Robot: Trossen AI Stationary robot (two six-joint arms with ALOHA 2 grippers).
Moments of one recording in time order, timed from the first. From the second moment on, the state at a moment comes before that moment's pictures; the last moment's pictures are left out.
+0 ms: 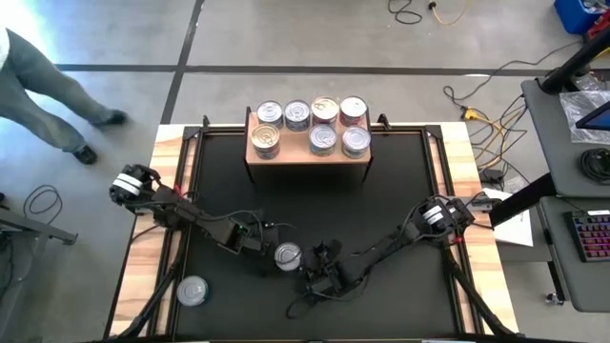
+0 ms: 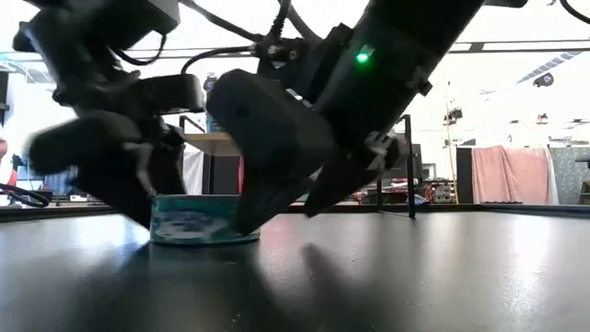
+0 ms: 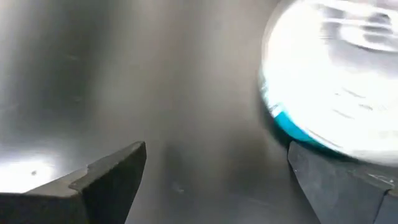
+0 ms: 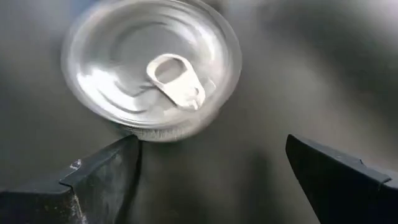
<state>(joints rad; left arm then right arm) -0.39 1.64 0.78 -0.29 -0.39 -0.40 0.47 2.25 1.58 -0.48 0.65 0.90</state>
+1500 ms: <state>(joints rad) -0.43 1.80 0.83 -0.06 -0.35 -0.37 0.39 2.34 1.56 -0.23 0.76 0.84</state>
